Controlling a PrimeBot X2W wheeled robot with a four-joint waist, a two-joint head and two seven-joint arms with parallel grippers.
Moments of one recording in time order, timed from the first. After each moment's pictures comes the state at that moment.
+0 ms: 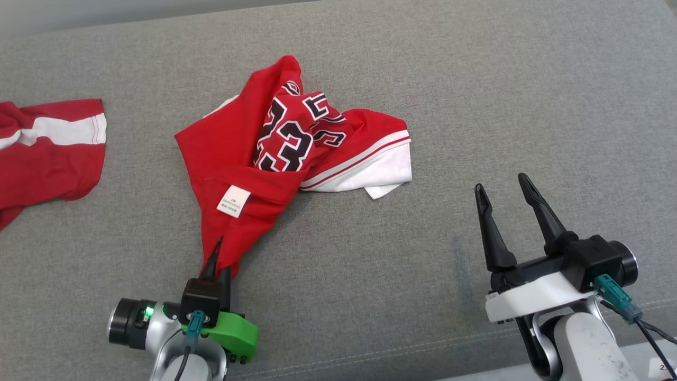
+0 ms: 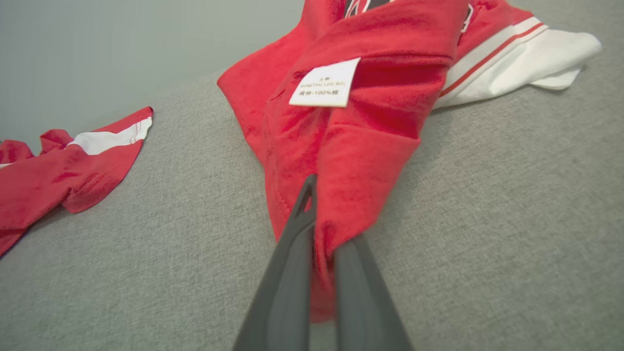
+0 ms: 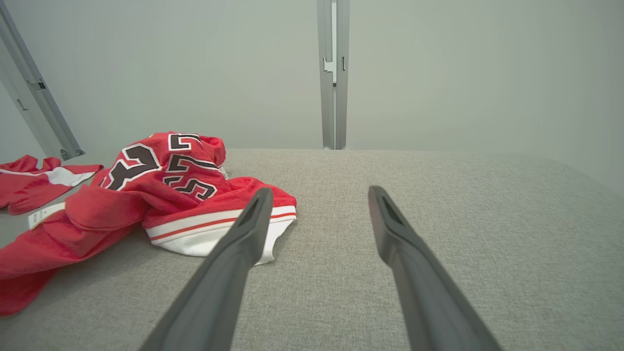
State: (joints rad) left arm -0.21 0.20 -0.42 0.40 -0.13 0.19 -0.26; right arm -0.13 -0.05 0.10 0.05 0.08 0.13 -0.26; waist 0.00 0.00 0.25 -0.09
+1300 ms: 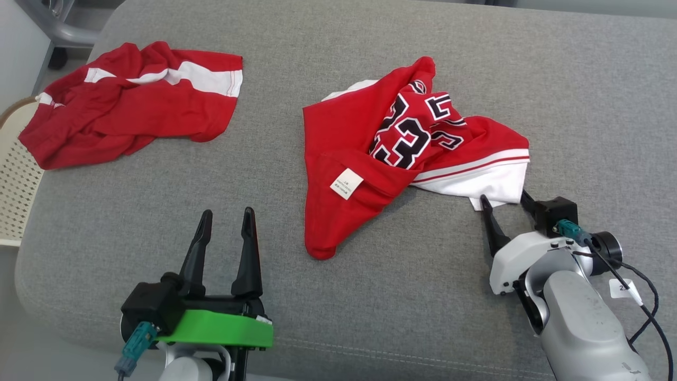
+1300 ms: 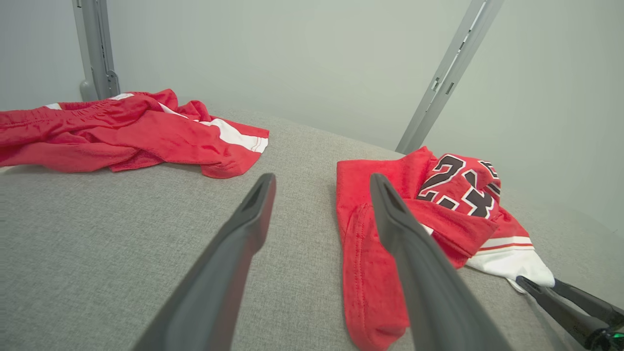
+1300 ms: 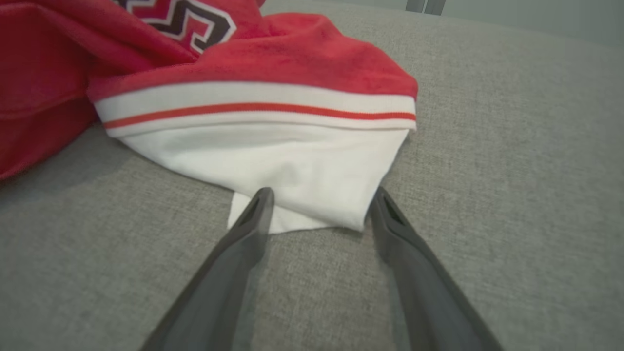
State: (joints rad) left arm -0.07 0.05 -0.27 0.04 -0.42 0.02 -0.27; right arm -0.48 -0.07 0.02 0.79 -0.01 0.13 -0.26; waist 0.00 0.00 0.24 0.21
